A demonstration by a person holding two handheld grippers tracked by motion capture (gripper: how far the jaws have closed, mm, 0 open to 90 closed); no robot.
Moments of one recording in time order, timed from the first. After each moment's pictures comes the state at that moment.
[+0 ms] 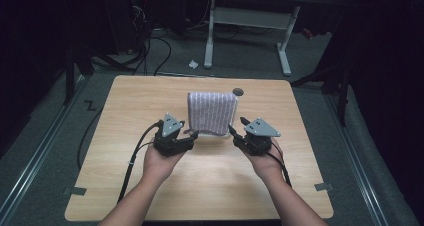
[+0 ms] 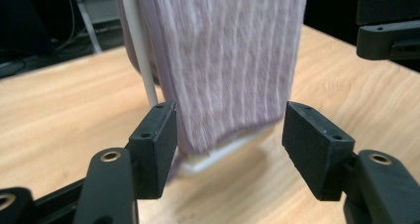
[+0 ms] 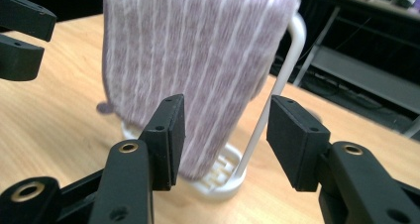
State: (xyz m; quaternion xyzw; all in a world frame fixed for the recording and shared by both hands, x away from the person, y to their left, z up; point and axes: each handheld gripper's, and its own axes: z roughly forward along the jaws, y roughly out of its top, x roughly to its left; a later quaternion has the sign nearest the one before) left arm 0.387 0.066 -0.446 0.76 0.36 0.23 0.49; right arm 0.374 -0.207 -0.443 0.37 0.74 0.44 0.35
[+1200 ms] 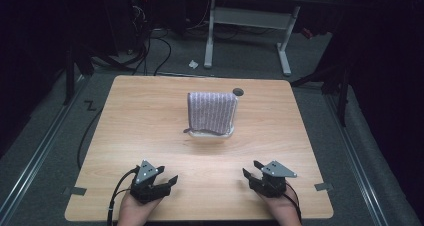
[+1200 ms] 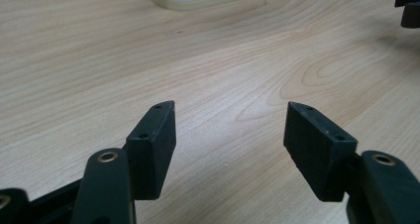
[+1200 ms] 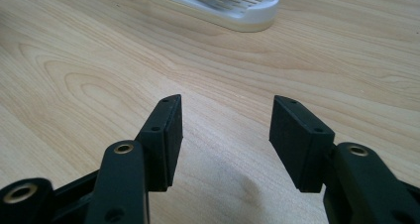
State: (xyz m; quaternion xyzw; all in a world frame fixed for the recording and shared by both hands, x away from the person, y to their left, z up) left arm 0.307 0.131 -0.533 0.78 0.40 0.15 0.45; right arm 0.299 -0.258 -0.533 0.43 0.76 0.42 0.26
